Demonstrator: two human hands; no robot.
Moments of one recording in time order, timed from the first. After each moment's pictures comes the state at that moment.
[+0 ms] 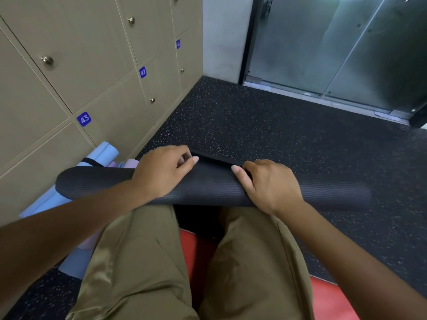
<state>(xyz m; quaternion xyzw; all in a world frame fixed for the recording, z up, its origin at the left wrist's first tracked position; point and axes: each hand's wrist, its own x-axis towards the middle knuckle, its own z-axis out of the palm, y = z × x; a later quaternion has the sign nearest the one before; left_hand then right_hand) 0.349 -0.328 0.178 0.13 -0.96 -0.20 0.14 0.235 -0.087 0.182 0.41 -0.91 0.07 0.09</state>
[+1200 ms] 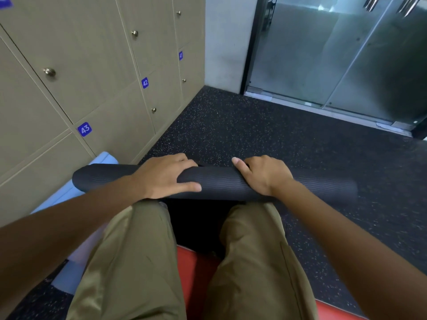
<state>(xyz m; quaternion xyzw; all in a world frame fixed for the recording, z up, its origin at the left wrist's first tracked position) 0.313 -0.369 0.172 0.04 -0.99 -0.12 -0.08 0.159 -0.127 0.181 0.39 -0.92 0.02 -0.06</state>
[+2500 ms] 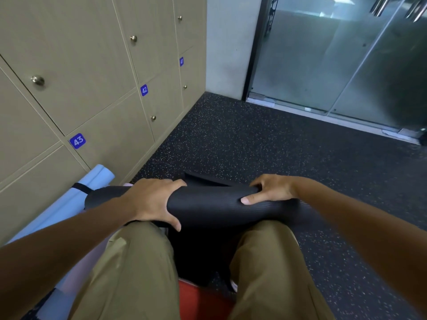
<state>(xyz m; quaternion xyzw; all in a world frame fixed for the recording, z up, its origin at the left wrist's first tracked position) 0.297 -0.424 0.119 0.06 -0.99 -0.06 -0.13 0.072 -0.150 0.143 0.38 -0.84 0.05 -0.39</state>
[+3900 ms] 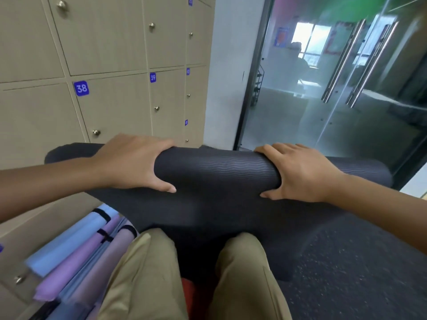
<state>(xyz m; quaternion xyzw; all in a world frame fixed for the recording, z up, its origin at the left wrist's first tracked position) 0.436 -0.356 0.399 0.07 -0.99 0.06 0.12 0.242 -0.053 0.412 0.52 -0.84 -0.08 0.16</state>
